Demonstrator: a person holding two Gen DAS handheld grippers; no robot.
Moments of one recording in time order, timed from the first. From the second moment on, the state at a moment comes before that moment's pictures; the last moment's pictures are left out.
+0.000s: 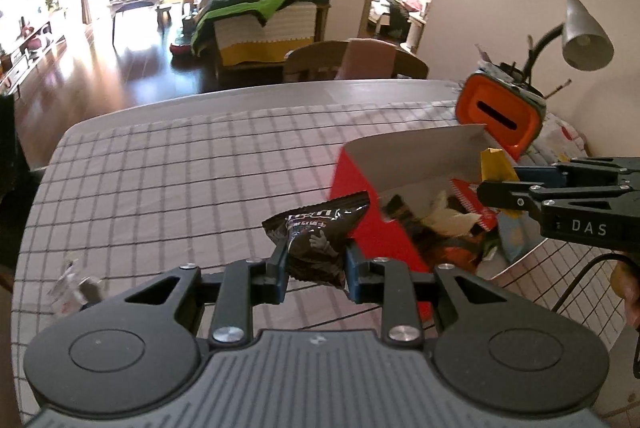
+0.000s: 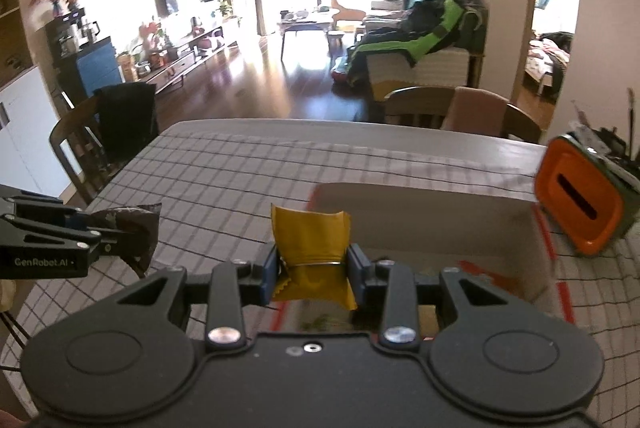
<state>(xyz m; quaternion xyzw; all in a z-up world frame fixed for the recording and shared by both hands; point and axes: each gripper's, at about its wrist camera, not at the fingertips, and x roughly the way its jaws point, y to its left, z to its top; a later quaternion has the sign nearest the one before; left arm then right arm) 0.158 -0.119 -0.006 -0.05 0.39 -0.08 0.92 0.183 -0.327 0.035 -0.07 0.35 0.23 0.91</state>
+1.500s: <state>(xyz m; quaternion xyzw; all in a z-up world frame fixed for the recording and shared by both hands) 0.307 -0.287 -0.084 0.02 0.54 -0.10 0.83 0.280 -0.435 -0.055 -0.11 0.46 0.15 0.87</state>
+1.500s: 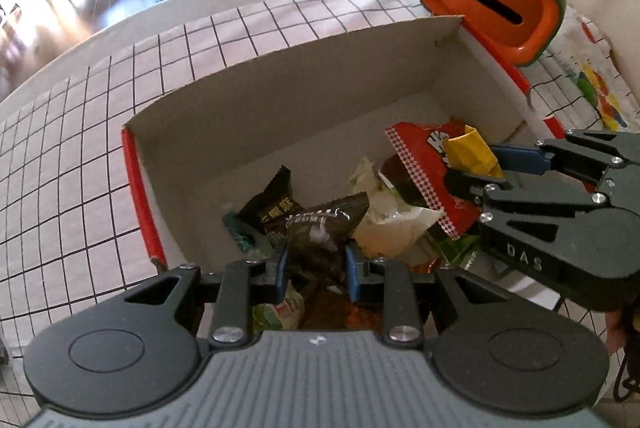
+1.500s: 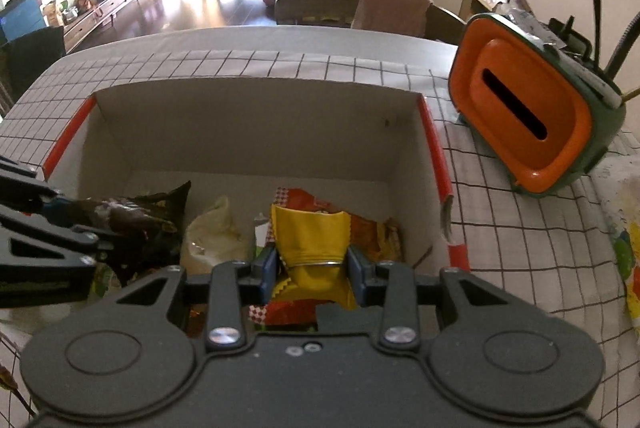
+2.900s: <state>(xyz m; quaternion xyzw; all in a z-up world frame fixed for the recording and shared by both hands) 0.255 -0.252 -0.032 0.01 0.47 -0.10 0.88 0.246 -0.442 -0.001 -0.04 0.42 0.18 0.89</state>
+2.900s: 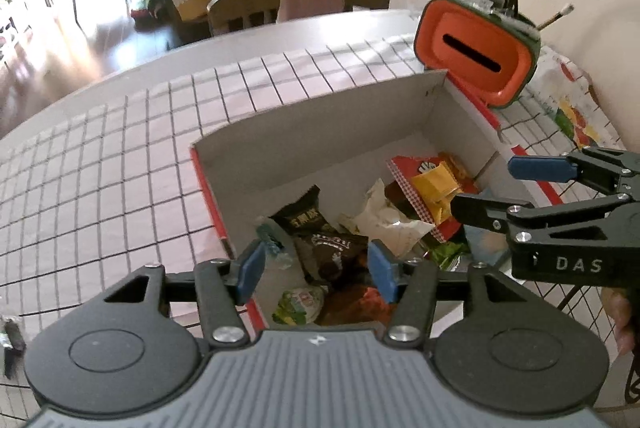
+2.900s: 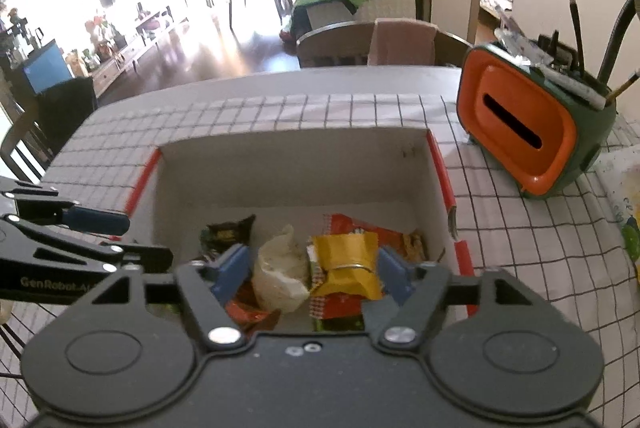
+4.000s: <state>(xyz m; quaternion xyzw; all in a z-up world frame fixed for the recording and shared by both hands) 0.142 -0.094 0.008 -0.03 0.35 -0.02 0.94 0.189 -0.304 0.034 -0.04 0.35 0.30 0.89</state>
